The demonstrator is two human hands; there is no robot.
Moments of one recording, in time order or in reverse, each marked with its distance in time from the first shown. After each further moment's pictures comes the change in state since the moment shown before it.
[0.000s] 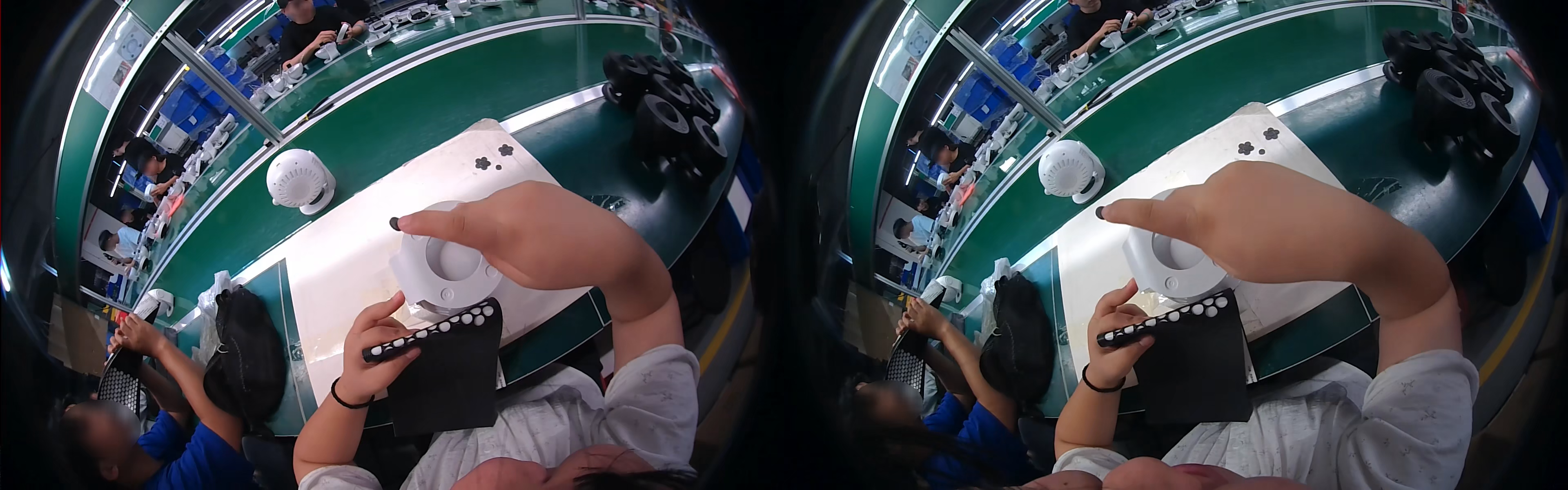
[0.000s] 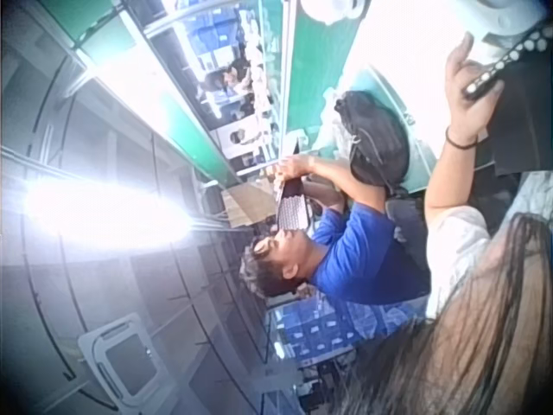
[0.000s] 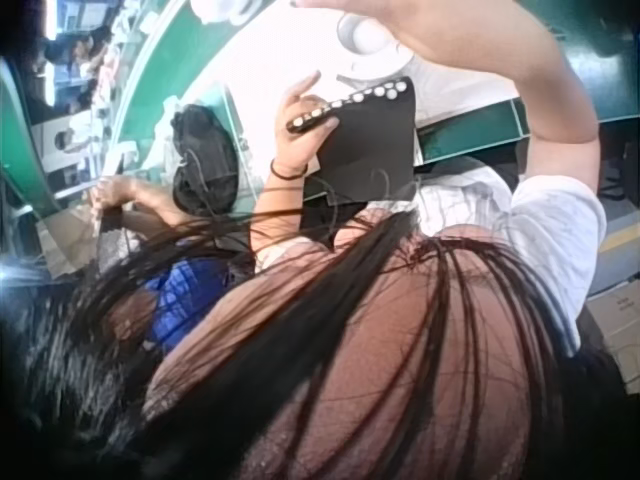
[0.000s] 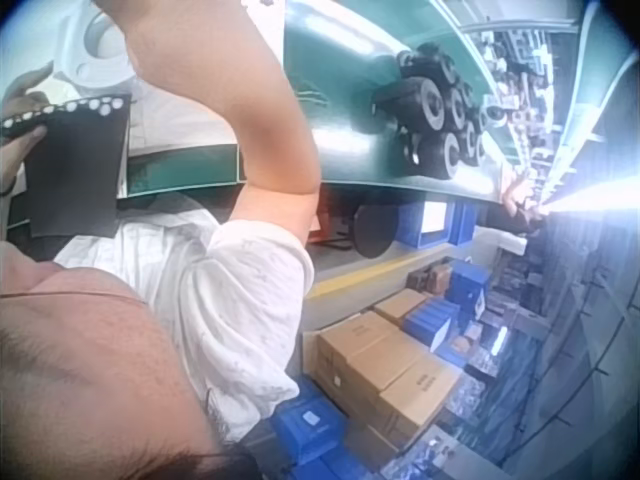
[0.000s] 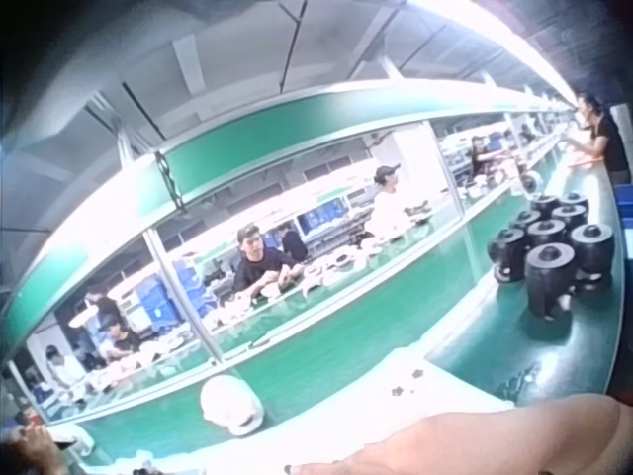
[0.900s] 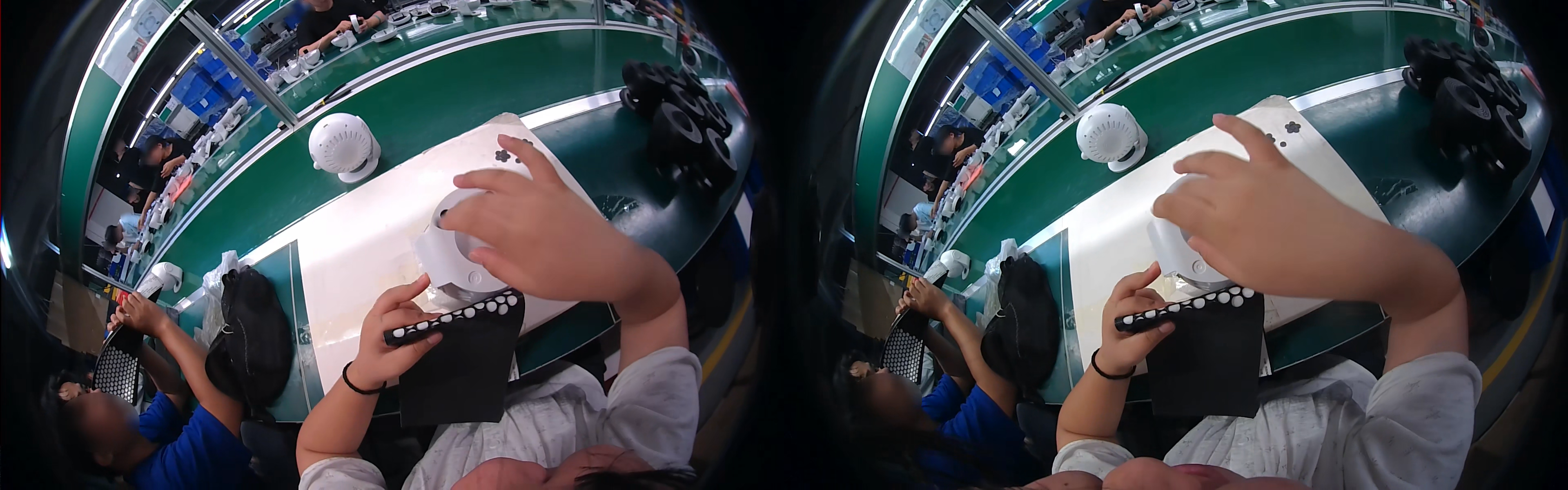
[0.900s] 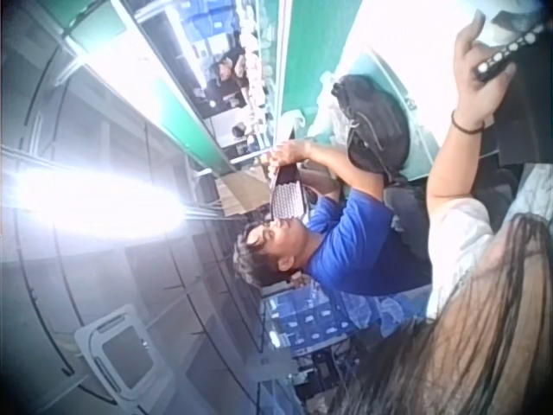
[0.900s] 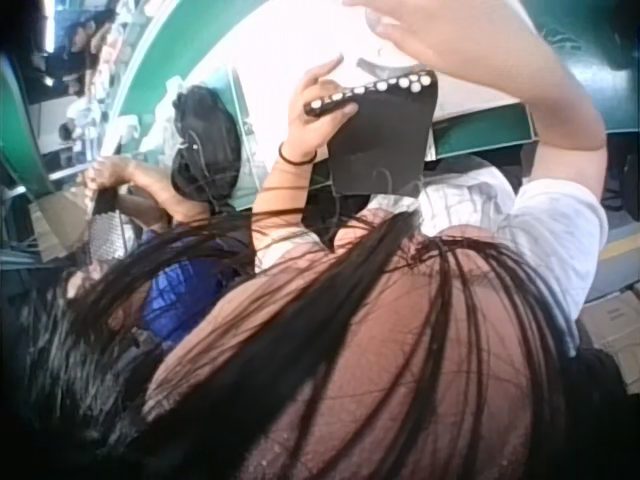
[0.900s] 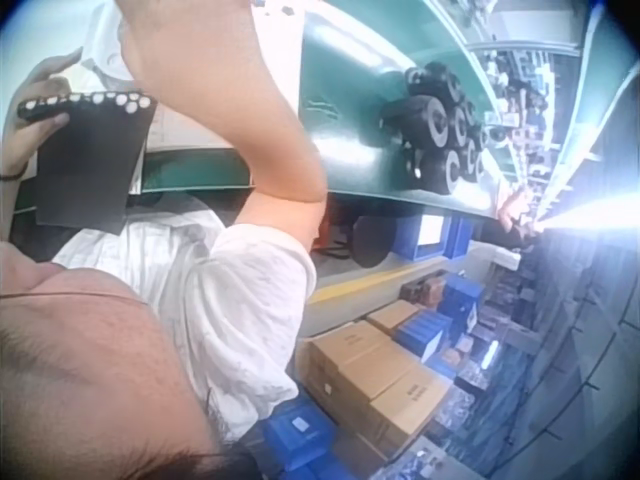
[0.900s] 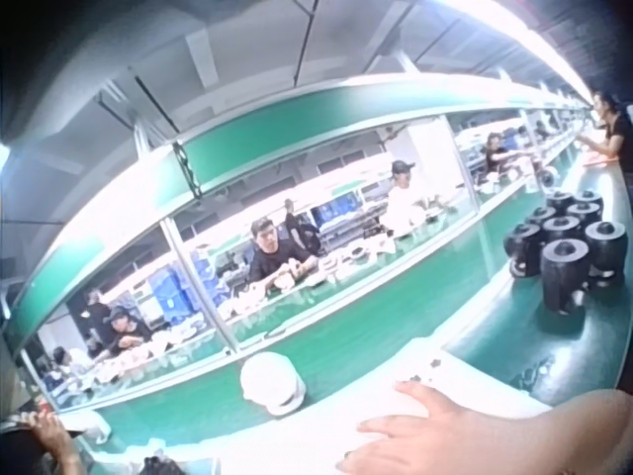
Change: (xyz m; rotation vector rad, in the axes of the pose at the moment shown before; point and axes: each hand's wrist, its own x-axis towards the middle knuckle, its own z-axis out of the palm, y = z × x) left_hand -0.008 -0.001 -0.014 -0.005 -0.020 0.070; right_hand 0.006 -0.028 0.032 -0.266 0.169 -0.200
